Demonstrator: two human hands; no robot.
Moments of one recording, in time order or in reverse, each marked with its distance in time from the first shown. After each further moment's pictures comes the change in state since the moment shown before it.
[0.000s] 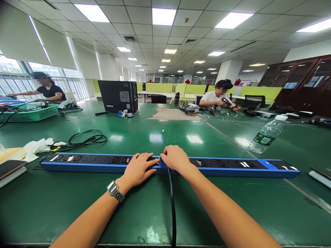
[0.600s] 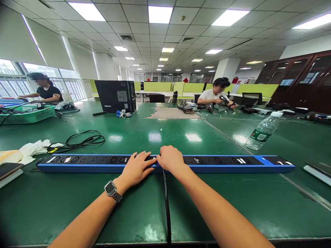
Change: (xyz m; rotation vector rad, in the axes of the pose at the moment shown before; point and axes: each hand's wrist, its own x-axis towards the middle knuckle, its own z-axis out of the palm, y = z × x) left_hand 0.000 0.001 0.003 0.035 -0.031 0.008; right_hand -0.006 -0.012 0.006 -0.079 -0.021 0.070
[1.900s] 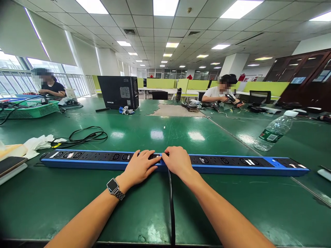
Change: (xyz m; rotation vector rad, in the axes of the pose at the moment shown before) left_hand 0.000 0.001 -0.002 0.044 0.023 0.038; right_hand -0.005 0.009 0.014 0.141 0.153 -0.036
